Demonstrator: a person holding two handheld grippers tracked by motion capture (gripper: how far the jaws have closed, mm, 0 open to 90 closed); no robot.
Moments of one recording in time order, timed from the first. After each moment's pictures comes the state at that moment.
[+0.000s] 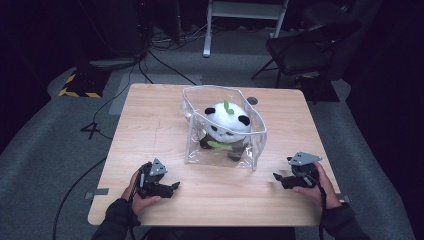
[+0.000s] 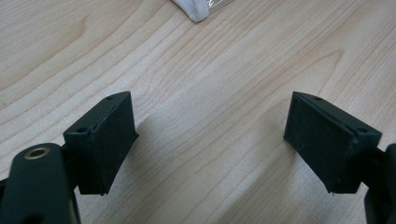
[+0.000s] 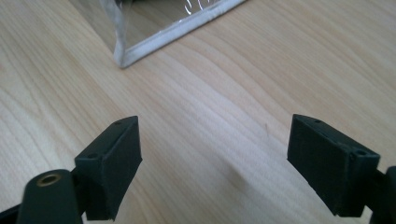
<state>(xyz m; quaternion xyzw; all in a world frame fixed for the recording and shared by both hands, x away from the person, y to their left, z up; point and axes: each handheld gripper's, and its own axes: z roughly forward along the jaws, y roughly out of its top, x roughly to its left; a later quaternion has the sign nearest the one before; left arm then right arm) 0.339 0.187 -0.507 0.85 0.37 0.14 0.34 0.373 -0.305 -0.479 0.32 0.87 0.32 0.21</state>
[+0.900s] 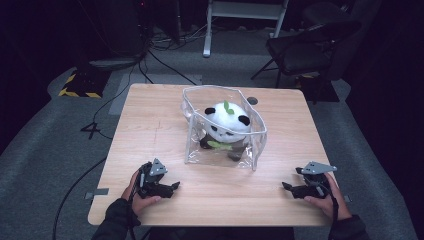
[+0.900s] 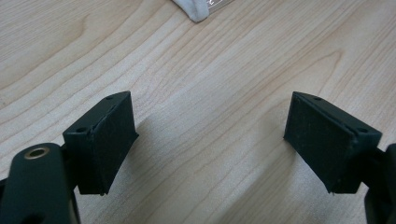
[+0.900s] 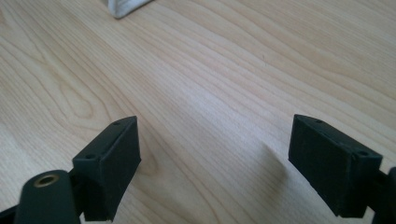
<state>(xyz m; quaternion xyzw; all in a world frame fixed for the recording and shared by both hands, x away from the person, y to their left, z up) 0.339 0.187 -0.507 0.85 0.37 0.14 0.34 0.352 -0.341 -0.499 0.37 0.85 0.34 0.18</state>
